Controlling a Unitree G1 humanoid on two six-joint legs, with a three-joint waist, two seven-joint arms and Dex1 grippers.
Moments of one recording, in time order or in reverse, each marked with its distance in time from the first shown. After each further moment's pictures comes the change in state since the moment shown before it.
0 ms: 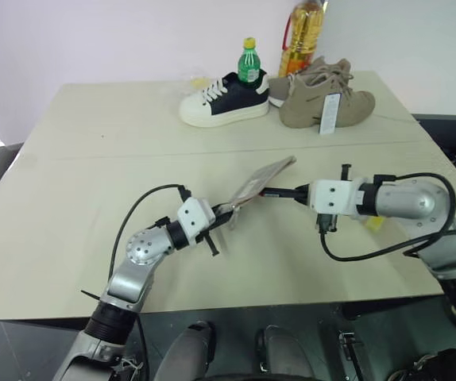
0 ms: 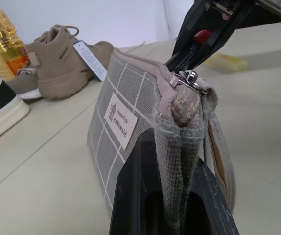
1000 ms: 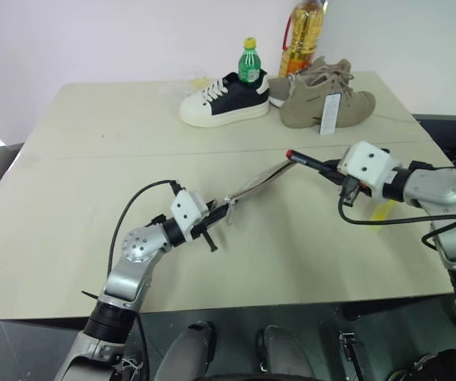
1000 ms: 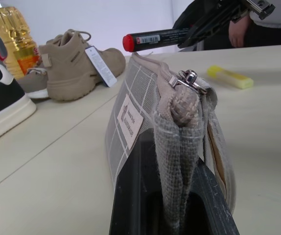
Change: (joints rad) left arm 0.000 -0.014 0.042 -0.018 -0.071 0.050 0.001; right arm -0.003 0.040 -0.183 0.089 0.121 0.159 -0.087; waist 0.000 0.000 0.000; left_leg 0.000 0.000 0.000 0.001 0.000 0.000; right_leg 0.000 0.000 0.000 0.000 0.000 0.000
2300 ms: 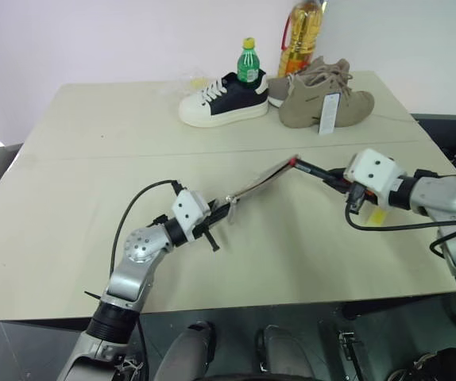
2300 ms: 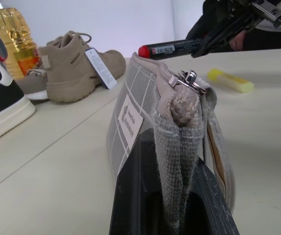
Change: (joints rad) left arm 0.000 -0.015 -0.005 0.001 0.005 0.001 0.007; right arm 0.059 -0.023 -0.016 -0.002 0.035 -0.004 0.022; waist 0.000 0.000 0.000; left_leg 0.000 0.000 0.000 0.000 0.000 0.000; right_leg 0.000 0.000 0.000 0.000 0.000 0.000
